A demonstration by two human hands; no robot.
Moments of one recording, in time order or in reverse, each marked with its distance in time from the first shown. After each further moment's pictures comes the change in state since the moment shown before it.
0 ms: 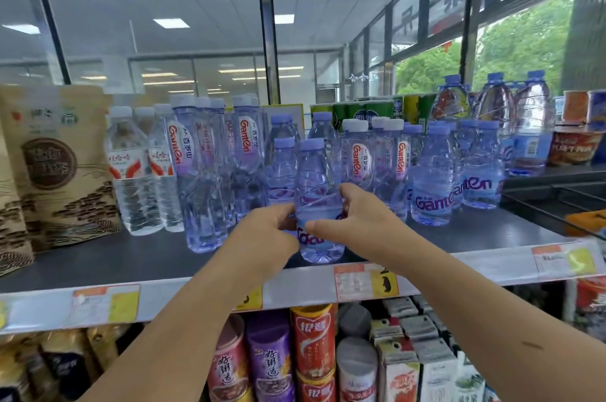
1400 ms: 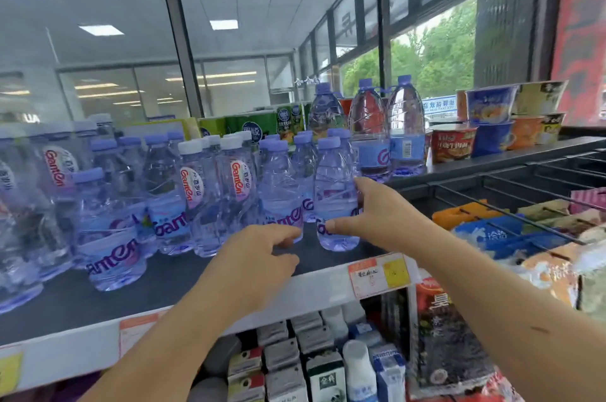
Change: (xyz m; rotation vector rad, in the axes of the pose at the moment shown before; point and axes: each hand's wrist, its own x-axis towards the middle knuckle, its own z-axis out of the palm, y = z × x) left_hand 0.046 0.104 0.183 0.343 -0.053 0.111; right_hand -0.033 0.136 -0.218 -0.257 0.171 0.128
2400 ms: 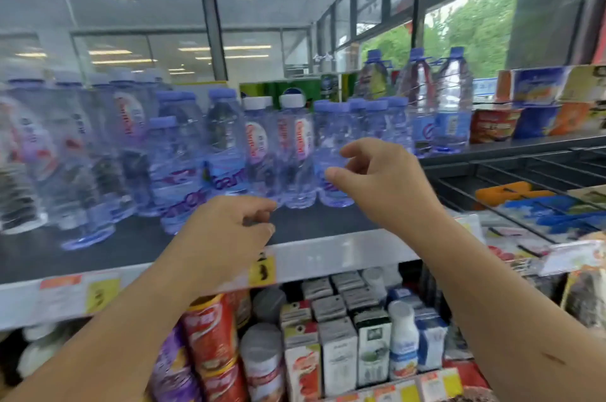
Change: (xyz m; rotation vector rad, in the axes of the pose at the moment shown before) left_hand -0.056 -0.077 -0.068 -0.056 0.111 -0.102; right_hand -0.034 -0.095 0.067 -0.011 0.250 -0.135
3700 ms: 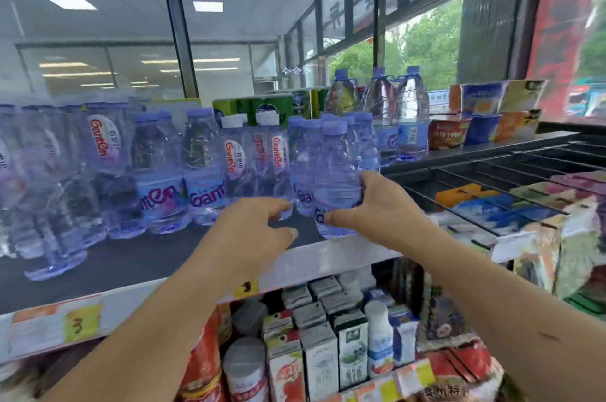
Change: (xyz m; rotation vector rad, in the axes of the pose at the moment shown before) left_hand 0.022 0.040 0.024 0.085 -0.094 0.149; right_hand -0.011 0.034 -0.024 -0.035 -0.156 0.230
